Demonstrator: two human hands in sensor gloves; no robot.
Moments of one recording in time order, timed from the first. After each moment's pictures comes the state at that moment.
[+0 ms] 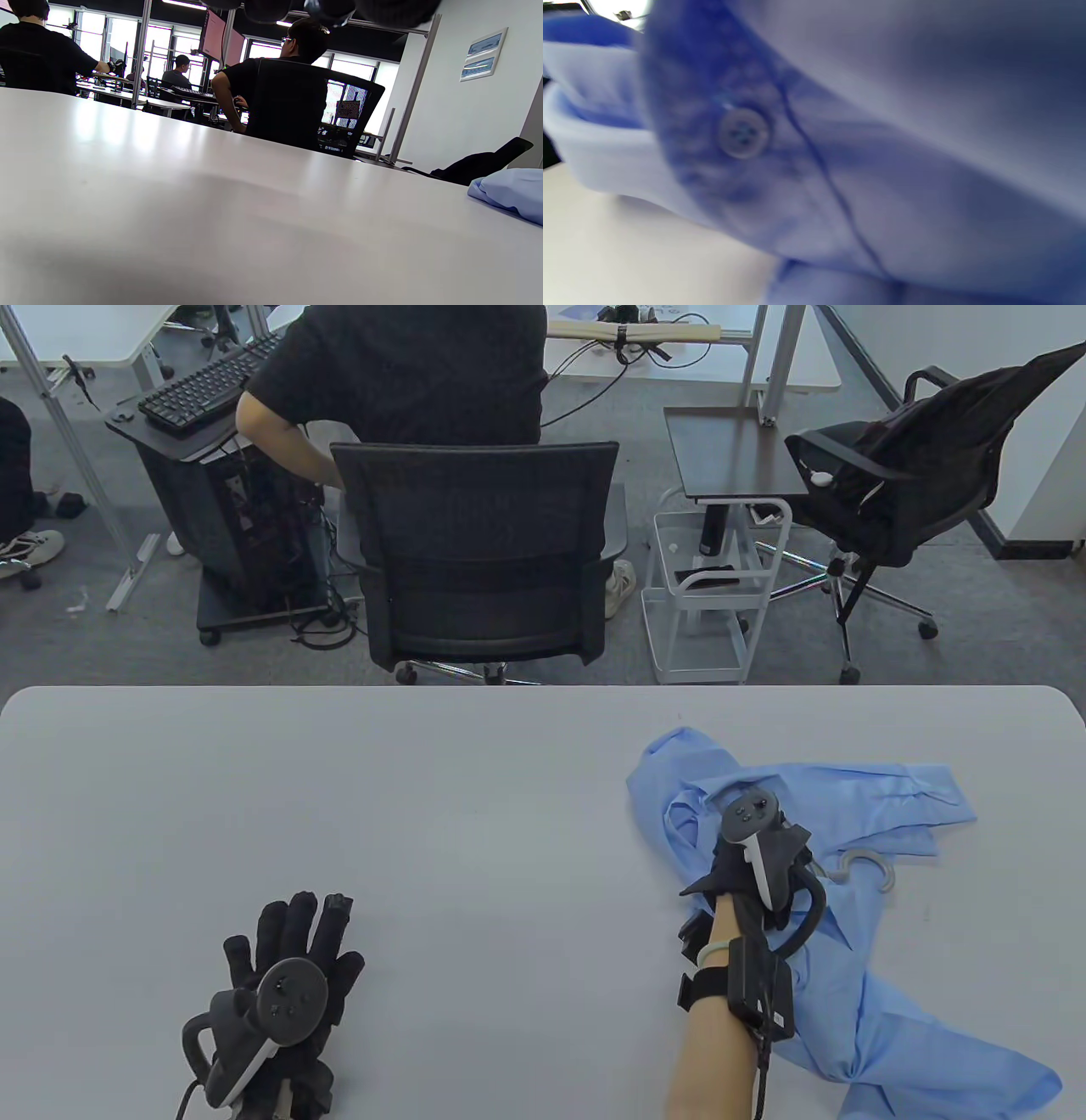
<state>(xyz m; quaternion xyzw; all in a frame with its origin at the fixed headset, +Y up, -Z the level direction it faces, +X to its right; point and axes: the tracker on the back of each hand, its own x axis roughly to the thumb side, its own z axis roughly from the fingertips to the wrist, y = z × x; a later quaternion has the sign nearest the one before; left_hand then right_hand) -0.278 -0.715 -0.270 0.04 0.06 0.10 0.99 0.210 -0.733 -0.429 -0.34 0.05 0.92 0.16</state>
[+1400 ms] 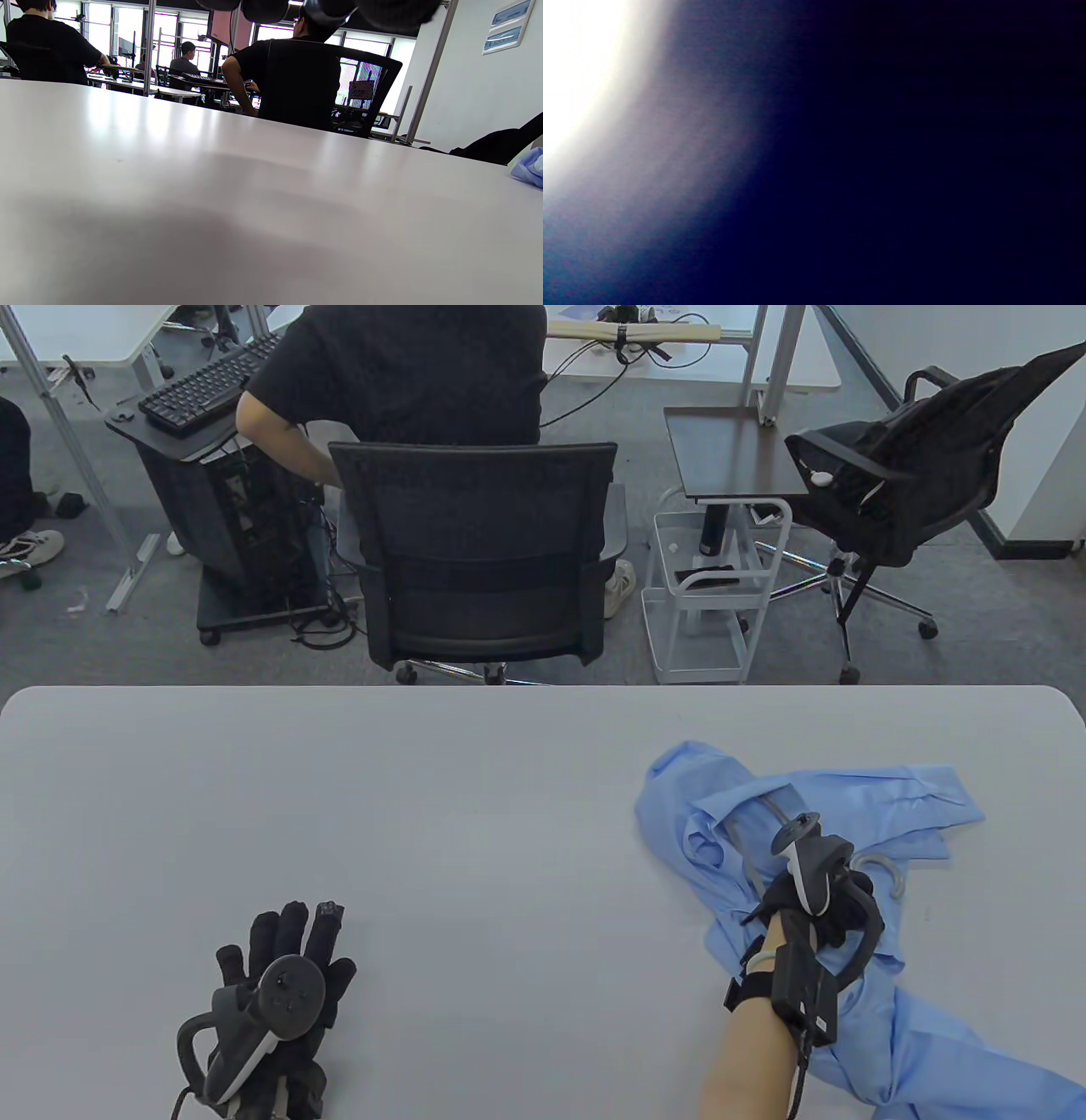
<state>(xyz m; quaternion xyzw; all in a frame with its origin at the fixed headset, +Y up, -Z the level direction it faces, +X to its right) -0.282 -0.721 -0.271 0.01 0.07 0.08 0.99 0.270 -0.761 -0.420 -0.42 0.09 0.90 0.04</state>
